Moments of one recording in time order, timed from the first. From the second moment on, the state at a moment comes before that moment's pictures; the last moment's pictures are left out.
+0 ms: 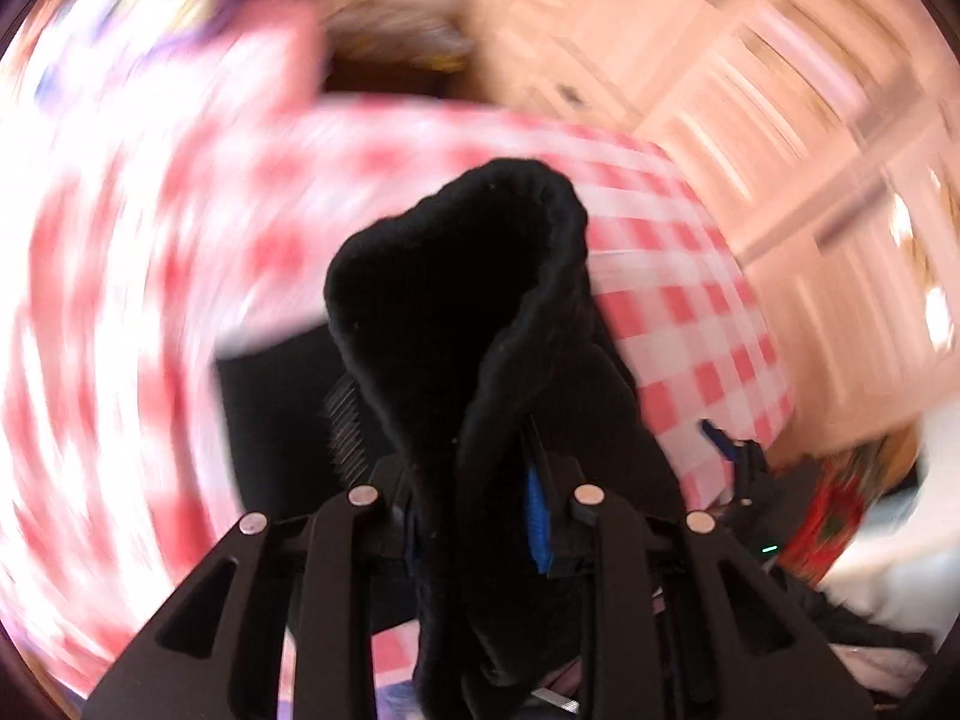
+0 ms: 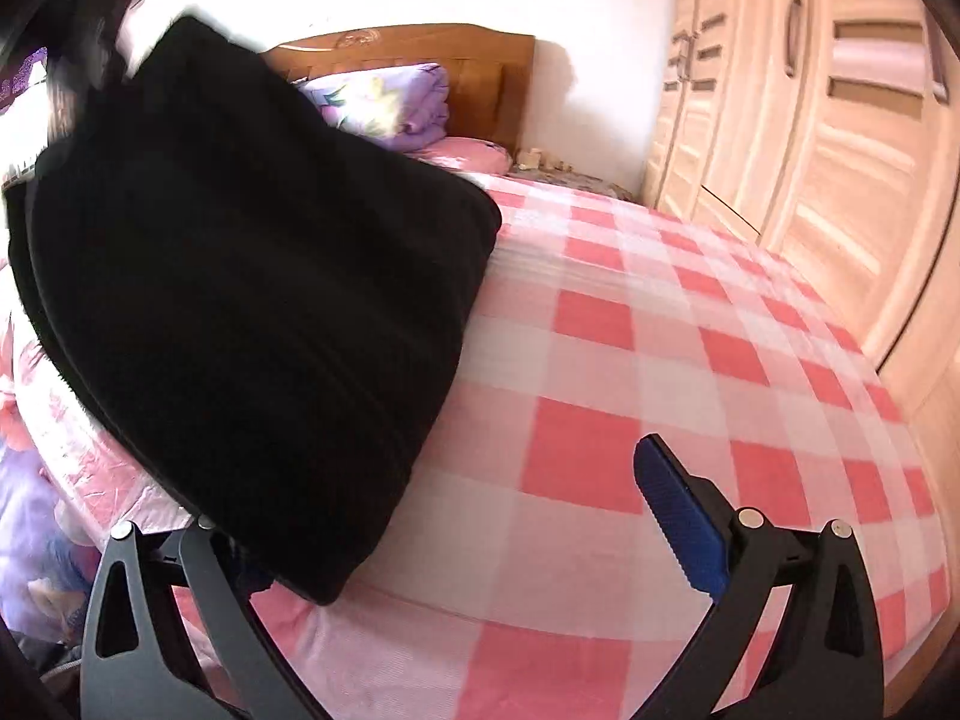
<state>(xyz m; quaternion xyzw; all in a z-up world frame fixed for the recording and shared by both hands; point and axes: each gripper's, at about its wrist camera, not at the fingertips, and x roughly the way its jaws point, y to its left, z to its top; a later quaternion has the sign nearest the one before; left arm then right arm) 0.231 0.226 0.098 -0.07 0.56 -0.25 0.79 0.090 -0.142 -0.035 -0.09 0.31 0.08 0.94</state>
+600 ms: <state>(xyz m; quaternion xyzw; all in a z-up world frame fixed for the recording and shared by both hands) 0.196 0.297 0.002 -0.26 0.46 -0.28 0.80 0.084 -0.135 -0.046 -0.11 0.33 0.08 0.93</state>
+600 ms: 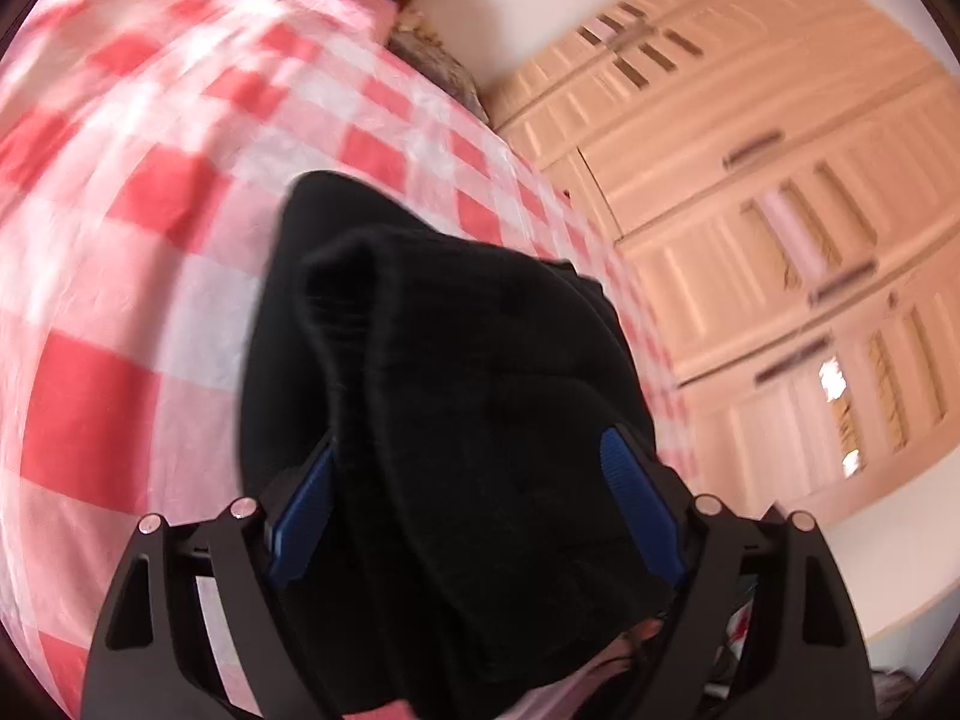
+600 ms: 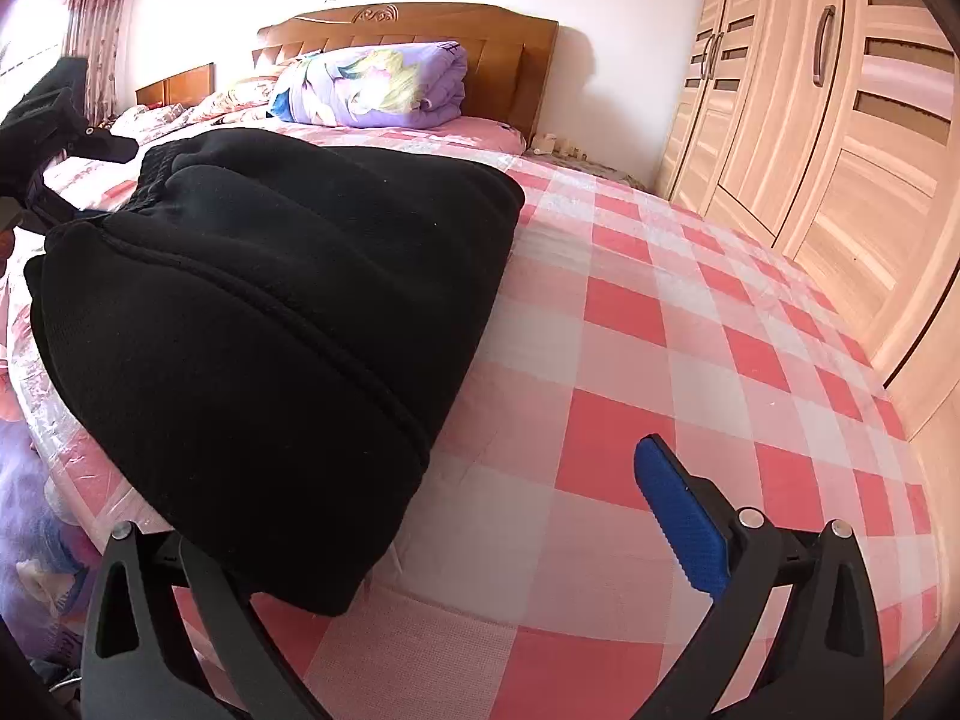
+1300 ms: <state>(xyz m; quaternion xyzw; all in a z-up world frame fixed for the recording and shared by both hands) 0.192 0.282 0.062 -0.11 0.47 -0.22 0.85 0.075 -0.104 -0.026 -0.15 0.29 0.11 0.94</state>
